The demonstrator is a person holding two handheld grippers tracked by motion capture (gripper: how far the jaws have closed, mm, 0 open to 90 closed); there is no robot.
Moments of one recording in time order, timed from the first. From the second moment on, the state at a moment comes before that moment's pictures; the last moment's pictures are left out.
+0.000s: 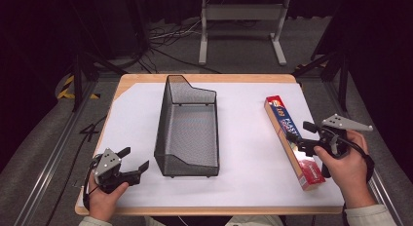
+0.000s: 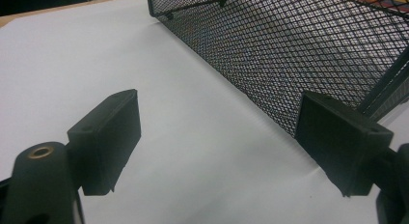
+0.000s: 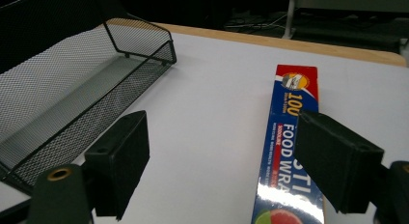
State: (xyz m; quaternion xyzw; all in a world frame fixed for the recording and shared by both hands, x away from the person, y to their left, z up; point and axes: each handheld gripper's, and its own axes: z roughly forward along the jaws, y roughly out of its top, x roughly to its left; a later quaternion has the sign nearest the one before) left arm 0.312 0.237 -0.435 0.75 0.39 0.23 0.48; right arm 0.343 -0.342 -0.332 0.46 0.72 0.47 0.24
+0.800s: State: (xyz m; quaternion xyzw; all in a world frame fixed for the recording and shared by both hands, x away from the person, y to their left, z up) left arm 0.311 0.239 -0.436 0.75 0.39 0.23 0.48; right arm 0.397 -0.343 -0.332 0.50 0.72 0.41 0.24
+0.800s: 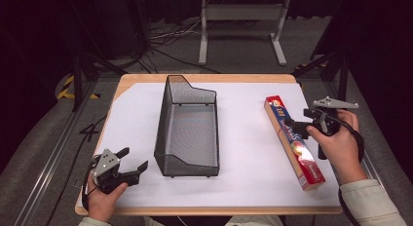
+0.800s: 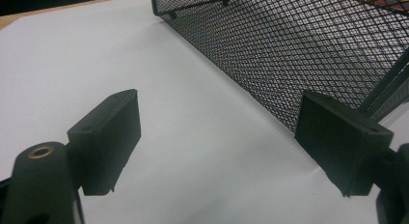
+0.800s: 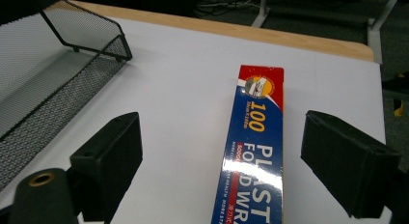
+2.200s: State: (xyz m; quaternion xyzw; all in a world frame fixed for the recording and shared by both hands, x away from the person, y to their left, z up) left arm 0.312 0.239 -0.436 0.75 0.39 0.23 0.48; right arm 0.434 -0.341 -0.408 0.61 0.76 0.18 0.11
